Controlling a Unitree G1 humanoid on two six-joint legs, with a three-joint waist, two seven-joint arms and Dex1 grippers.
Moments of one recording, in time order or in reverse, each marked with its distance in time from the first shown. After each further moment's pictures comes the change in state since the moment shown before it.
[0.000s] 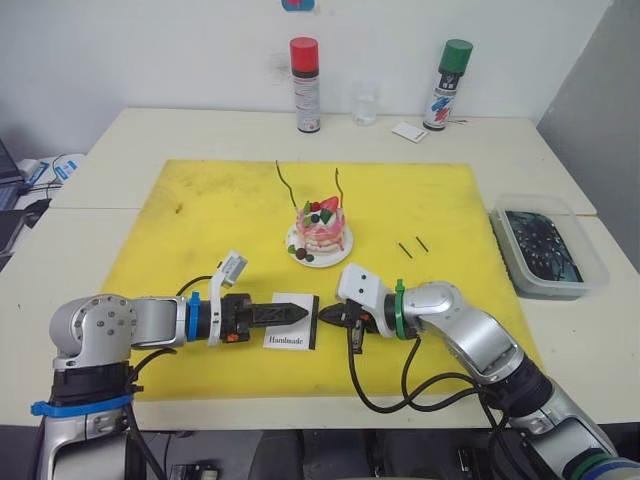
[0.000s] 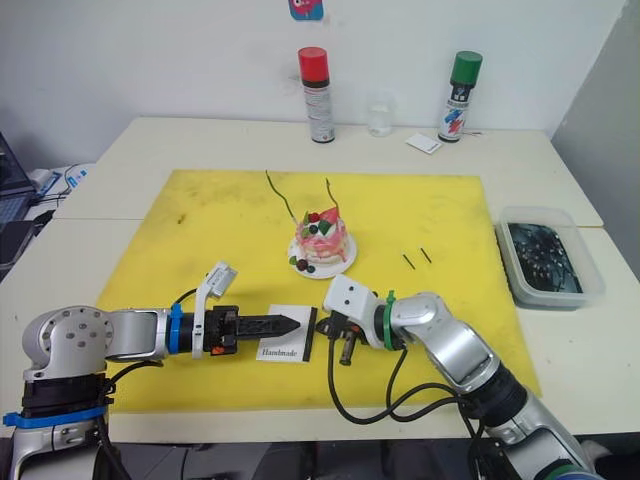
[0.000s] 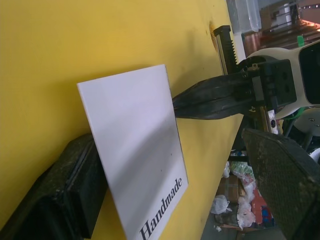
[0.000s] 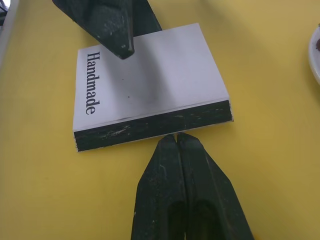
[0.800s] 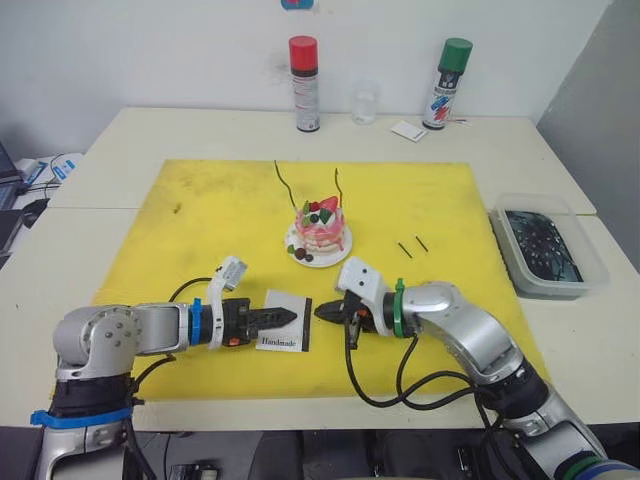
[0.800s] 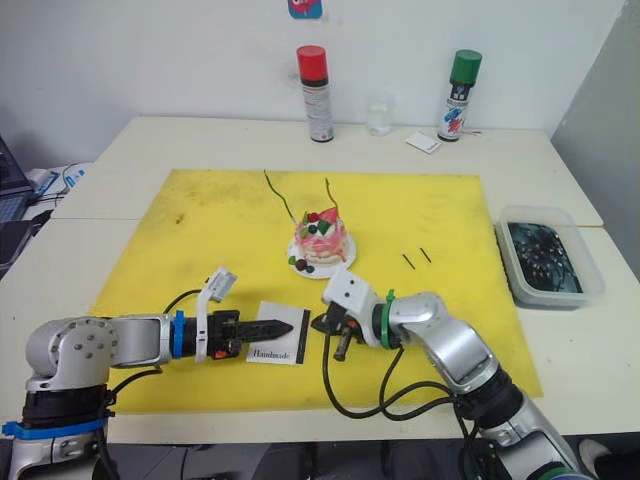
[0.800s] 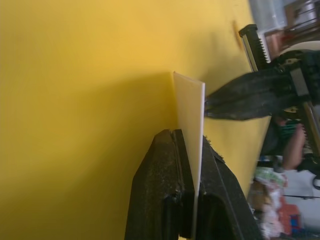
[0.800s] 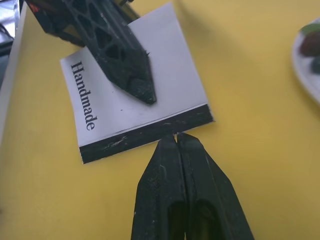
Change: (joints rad) left arm 0.019 0.003 0.009 -0.026 0.025 -0.054 -0.034; right arm 0.011 0.029 -0.098 -0.065 0.077 0.117 -0.033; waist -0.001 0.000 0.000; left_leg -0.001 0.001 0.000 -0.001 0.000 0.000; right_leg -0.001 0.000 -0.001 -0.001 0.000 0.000
